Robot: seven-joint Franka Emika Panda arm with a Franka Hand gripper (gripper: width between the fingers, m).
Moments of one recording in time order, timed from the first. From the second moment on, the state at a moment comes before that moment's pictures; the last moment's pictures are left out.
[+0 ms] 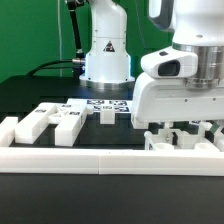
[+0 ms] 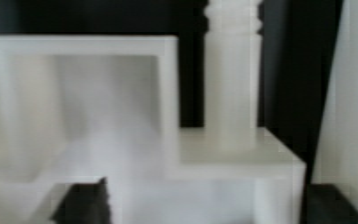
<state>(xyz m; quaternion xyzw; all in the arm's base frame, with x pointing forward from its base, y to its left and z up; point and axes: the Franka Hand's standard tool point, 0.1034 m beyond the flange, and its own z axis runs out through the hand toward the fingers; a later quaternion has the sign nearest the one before) 0.596 0.101 0.023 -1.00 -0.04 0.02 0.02</state>
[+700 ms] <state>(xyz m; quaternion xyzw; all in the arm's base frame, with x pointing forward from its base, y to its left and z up) 0.556 0.072 0.067 -0.99 -0.12 -0.01 0.02</state>
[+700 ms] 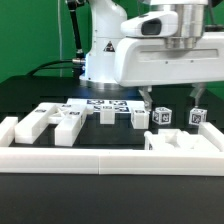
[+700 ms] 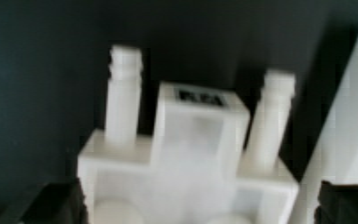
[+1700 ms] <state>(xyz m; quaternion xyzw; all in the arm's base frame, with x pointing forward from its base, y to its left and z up) 0.486 0.052 0.051 -1.00 -0.08 0.04 0.01</state>
